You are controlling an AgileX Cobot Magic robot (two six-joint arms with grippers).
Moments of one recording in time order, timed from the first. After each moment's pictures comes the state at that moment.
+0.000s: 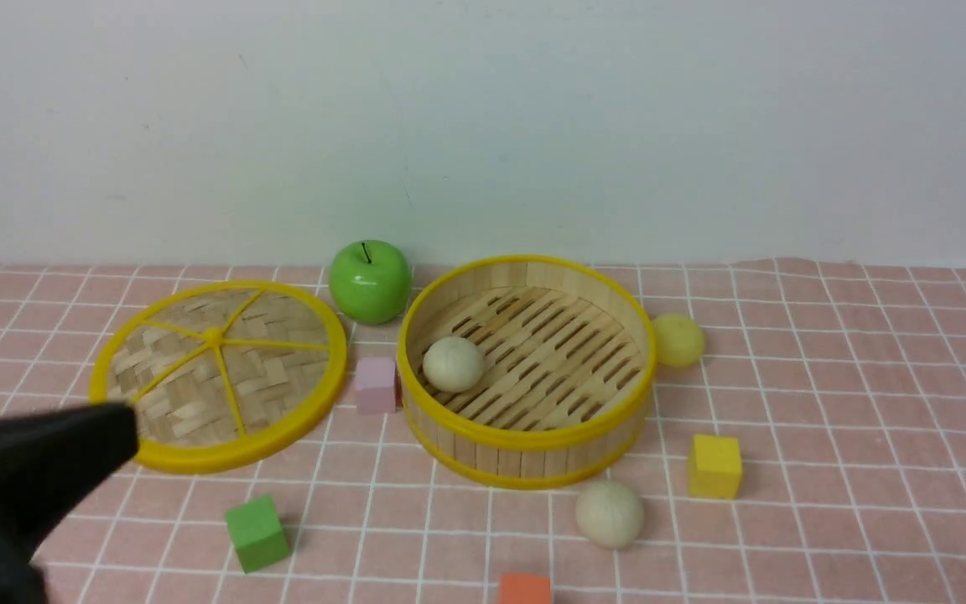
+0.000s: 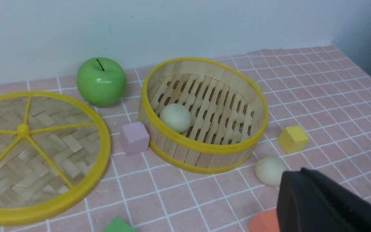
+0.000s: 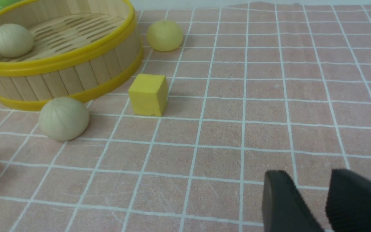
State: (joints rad) right arm 0.09 -0.01 0.02 0.08 0.39 0.05; left arm -0.44 0.48 -0.52 -0.24 0.37 -0.01
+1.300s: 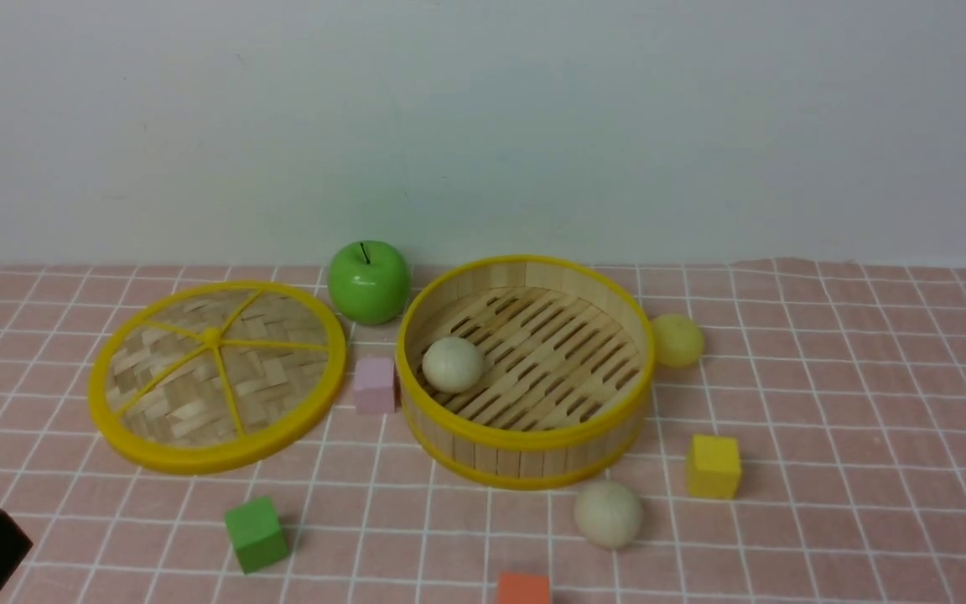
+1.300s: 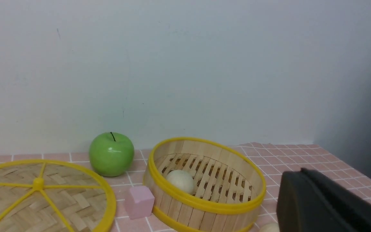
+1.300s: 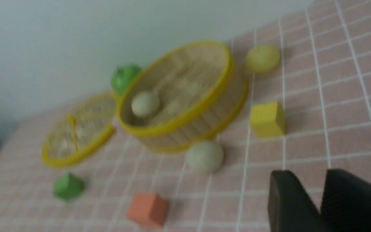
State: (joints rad) right arm 0.12 0.32 -0.30 0.52 0.60 -0.06; left arm -0.44 0.06 -0.18 -0.26 0.10 -0.01
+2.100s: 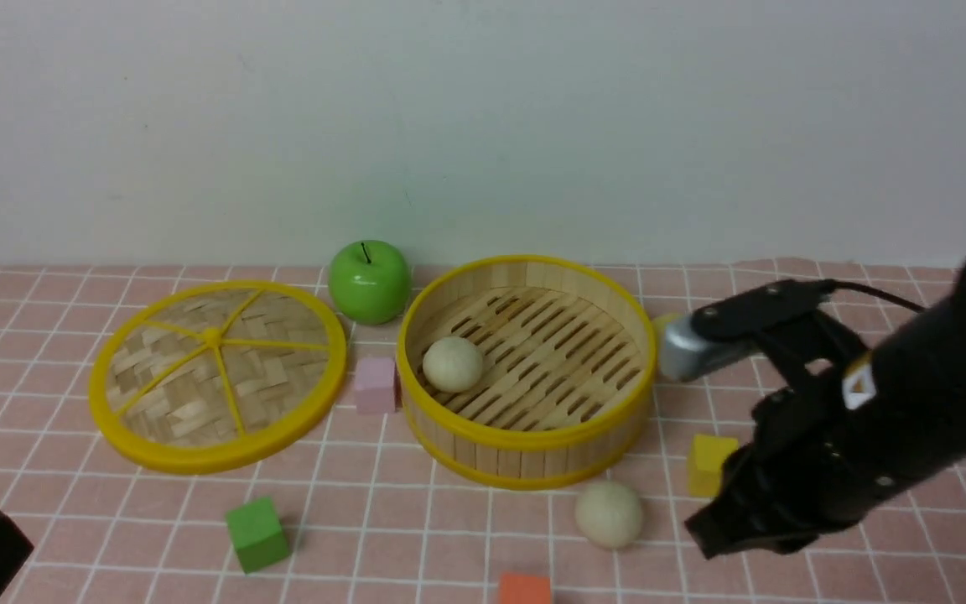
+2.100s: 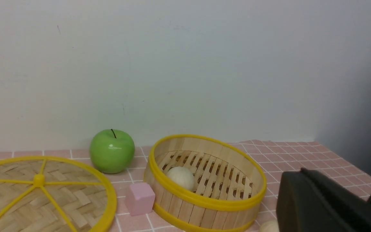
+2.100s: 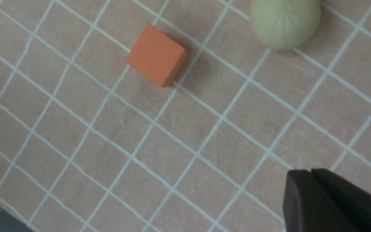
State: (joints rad) right arm 0.54 1.43 -1.02 0.24 0.87 -0.07; left arm -0.44 0.06 -0.18 -0.26 0.11 -0.01
